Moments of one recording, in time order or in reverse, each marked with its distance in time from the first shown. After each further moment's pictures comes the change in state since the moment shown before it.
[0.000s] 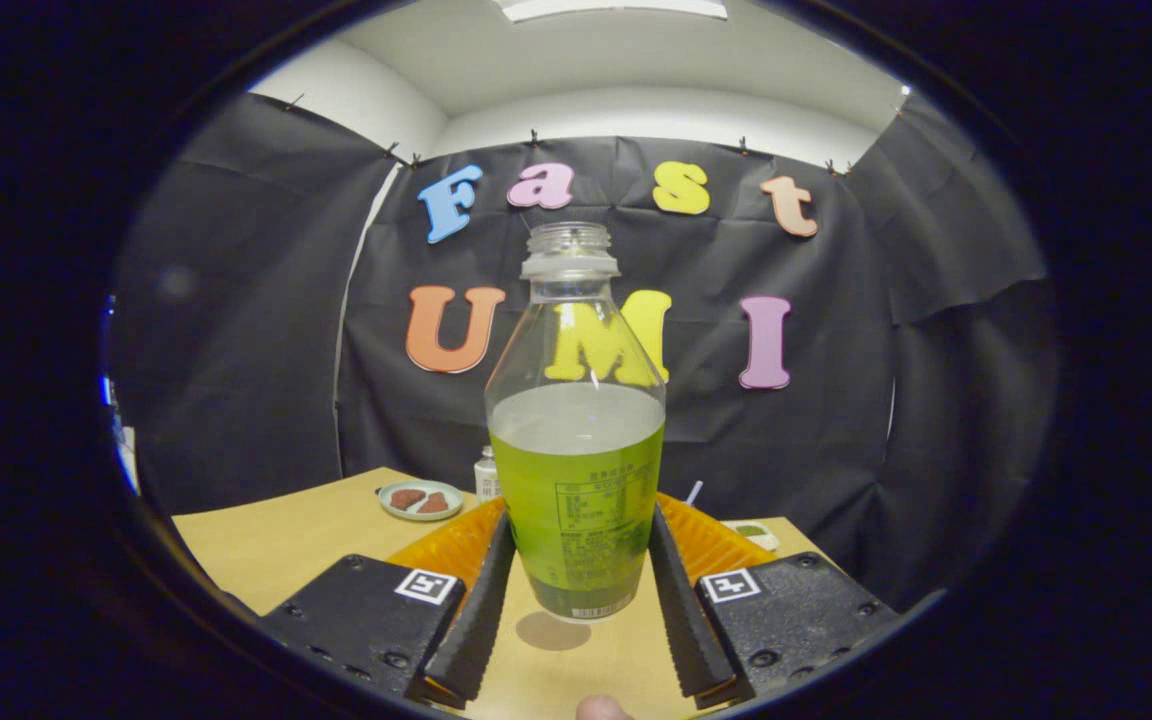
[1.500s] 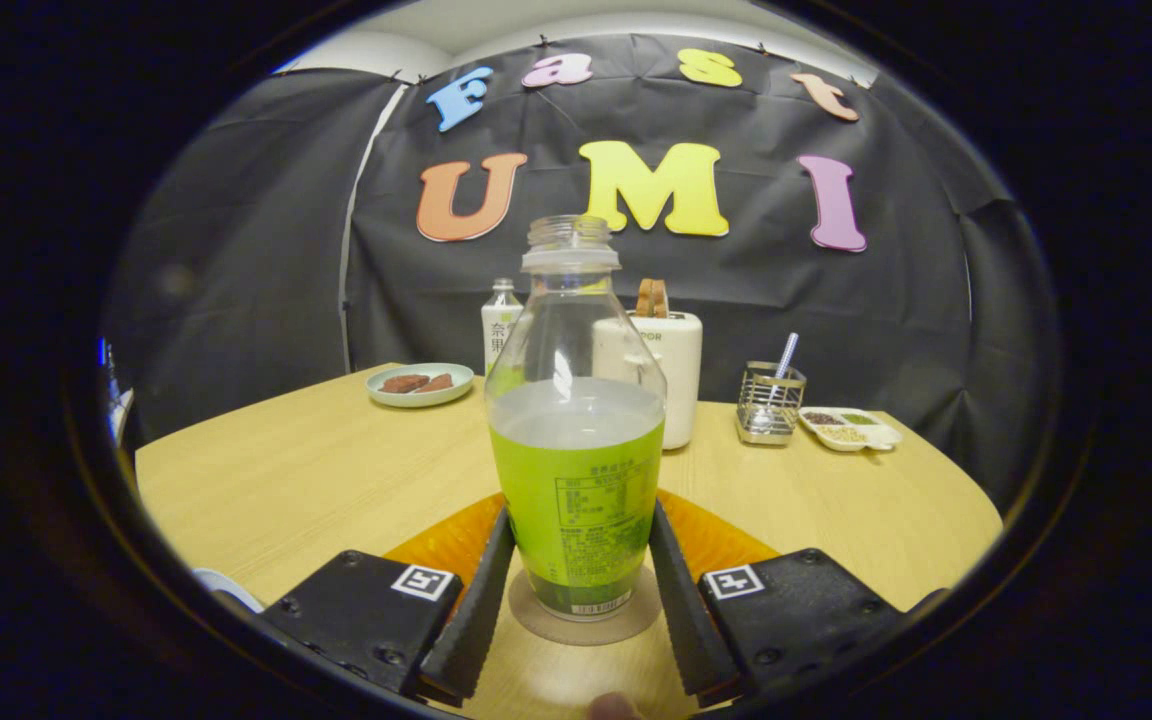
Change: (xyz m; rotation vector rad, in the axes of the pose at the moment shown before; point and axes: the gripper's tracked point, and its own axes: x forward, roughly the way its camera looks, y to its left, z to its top) arm 0.152 0.017 -0.203 0.014 0.246 0.116
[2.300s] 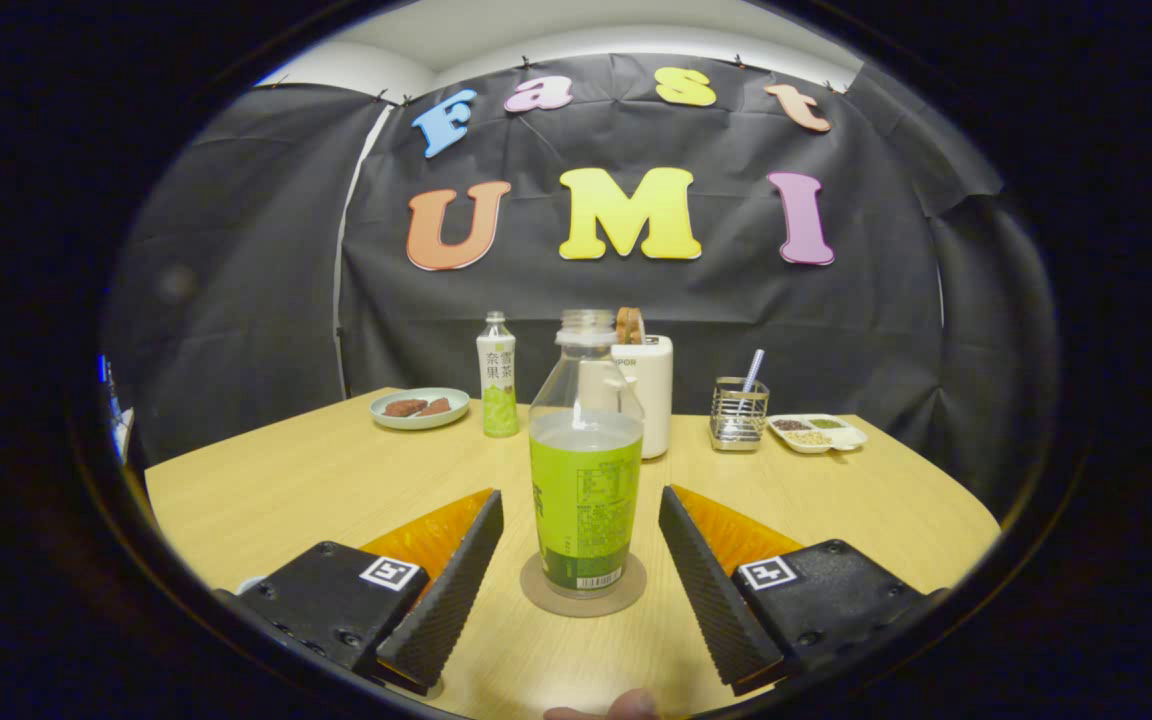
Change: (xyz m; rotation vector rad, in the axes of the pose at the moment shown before) arm -0.072 -0.002 0.017 0.048 -0.071 -0.056
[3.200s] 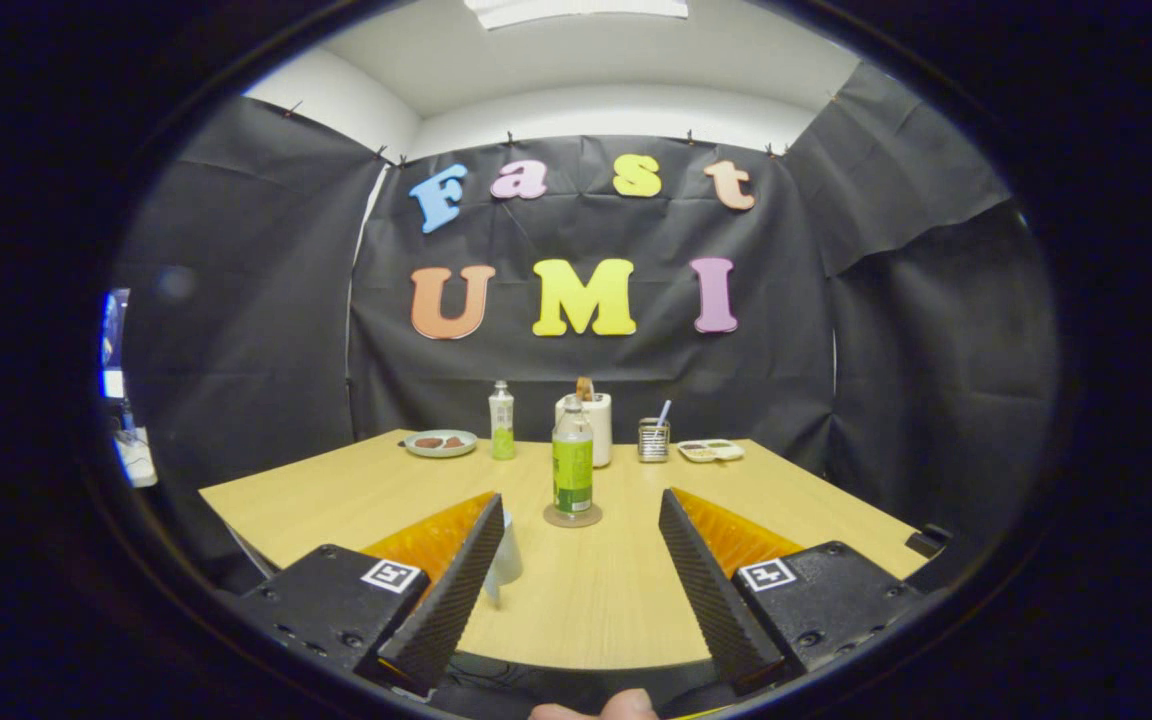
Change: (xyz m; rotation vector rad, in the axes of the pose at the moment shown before) arm -0.300 0.032 -0.013 0.042 -0.158 -0.131
